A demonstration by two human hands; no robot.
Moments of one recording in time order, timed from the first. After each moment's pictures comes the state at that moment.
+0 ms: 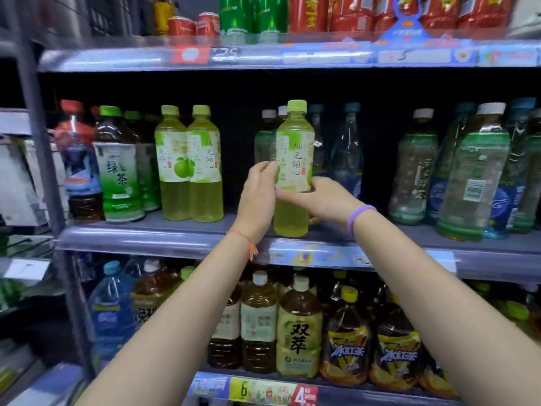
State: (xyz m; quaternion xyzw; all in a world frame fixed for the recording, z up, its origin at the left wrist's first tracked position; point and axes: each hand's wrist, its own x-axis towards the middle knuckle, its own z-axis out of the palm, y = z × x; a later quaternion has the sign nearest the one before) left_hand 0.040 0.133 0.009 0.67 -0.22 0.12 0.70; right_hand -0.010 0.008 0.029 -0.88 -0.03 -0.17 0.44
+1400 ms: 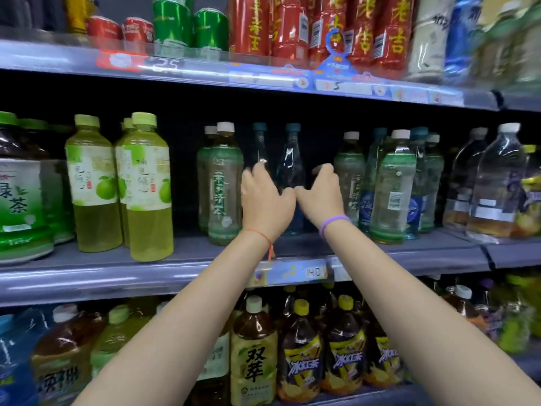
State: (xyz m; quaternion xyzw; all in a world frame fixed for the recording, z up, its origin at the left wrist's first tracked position) left_hand 0.028 0.055 0.030 0.75 -0.31 0.23 0.53; right_hand -0.004 -0.047 0.041 -0.81 0.22 -0.45 0.32
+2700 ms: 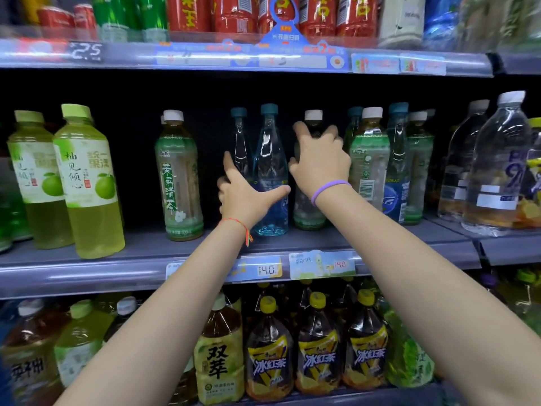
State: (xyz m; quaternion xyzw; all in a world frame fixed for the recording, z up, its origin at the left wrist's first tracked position) left_hand 0.039 -0.007 0.019 0.80 -0.20 0.17 0.54; right_hand -0.020 -0.124 0.068 -0.86 0.24 -0.46 -0.05
